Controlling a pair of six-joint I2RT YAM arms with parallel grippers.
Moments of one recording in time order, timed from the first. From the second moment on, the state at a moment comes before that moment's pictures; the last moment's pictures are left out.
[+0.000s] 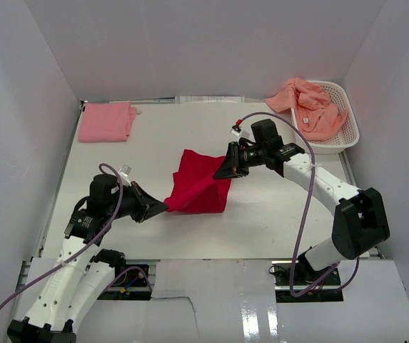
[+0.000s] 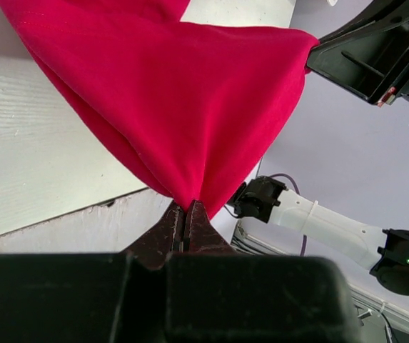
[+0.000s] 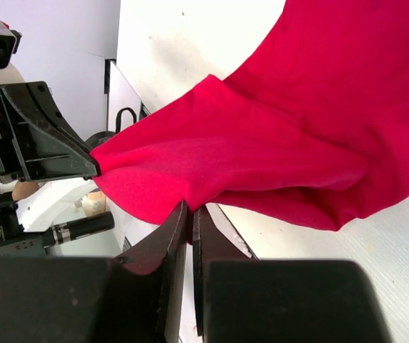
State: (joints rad) left arm -0.27 0.63 0.65 -0.67 0.55 -1.02; right arm 0.52 1.50 1.12 -0.36 -0.78 0.62
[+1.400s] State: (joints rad) left arm -0.27 0.66 0.65 -0.68 0.67 -1.02; right arm 0.59 1.02 0.85 -0.46 -0.69 0.73
